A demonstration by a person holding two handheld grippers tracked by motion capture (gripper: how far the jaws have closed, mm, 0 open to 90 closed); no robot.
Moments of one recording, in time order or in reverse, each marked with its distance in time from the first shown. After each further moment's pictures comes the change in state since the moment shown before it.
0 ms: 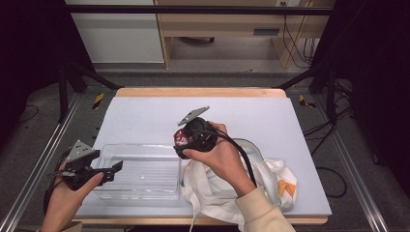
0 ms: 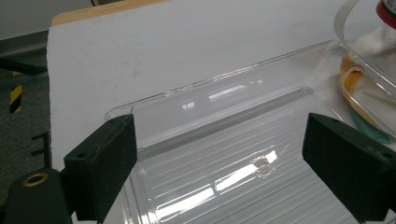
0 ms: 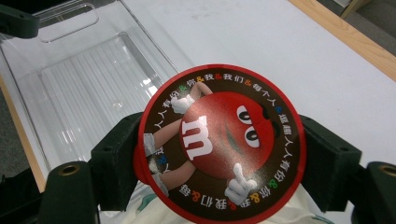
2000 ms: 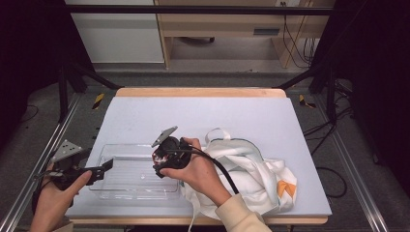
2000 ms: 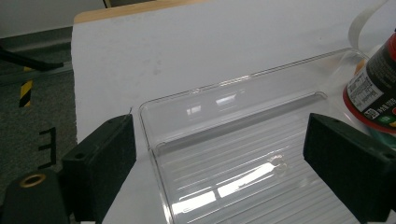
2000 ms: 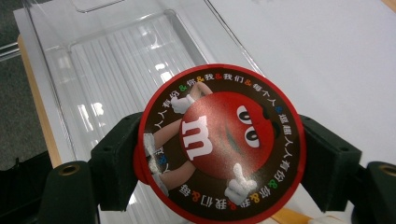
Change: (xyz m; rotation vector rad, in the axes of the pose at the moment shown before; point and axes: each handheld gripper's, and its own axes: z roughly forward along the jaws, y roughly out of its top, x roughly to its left) left arm 0.019 -0.004 -0.012 -0.014 0.015 -0.037; right arm 0.055 -0.001 0.054 0.054 0.073 -0.095
